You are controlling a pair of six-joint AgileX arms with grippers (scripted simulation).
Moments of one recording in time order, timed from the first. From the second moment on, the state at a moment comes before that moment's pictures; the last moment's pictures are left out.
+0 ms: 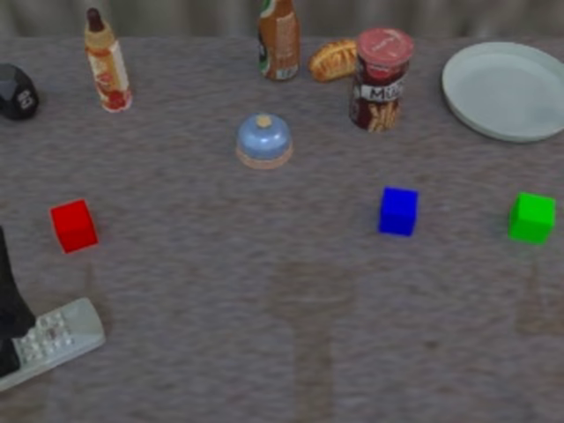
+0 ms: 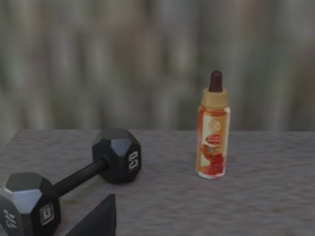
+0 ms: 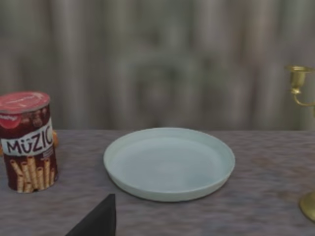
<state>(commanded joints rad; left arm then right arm) 0.00 0.00 0.00 0.00 0.00 0.00 0.00 0.00 0.00 0.00 0.00 0.00</state>
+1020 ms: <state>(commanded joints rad) -0.04 1.14 0.88 -0.61 0.00 0.61 0.00 0.00 0.00 0.00 0.00 0.00</state>
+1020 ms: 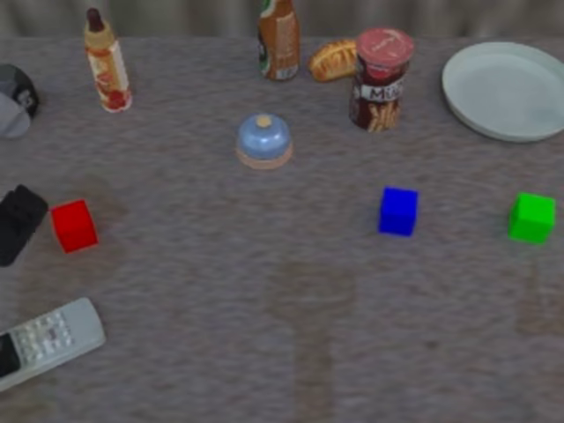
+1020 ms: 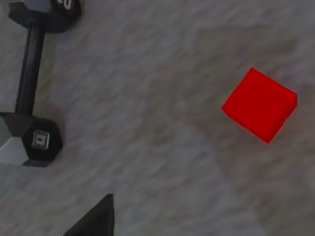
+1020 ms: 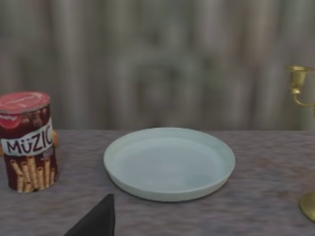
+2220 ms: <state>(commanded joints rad) -0.06 2.07 1.61 -1.11 0.00 1.11 0.00 0.00 0.00 0.00 0.00 0.00</state>
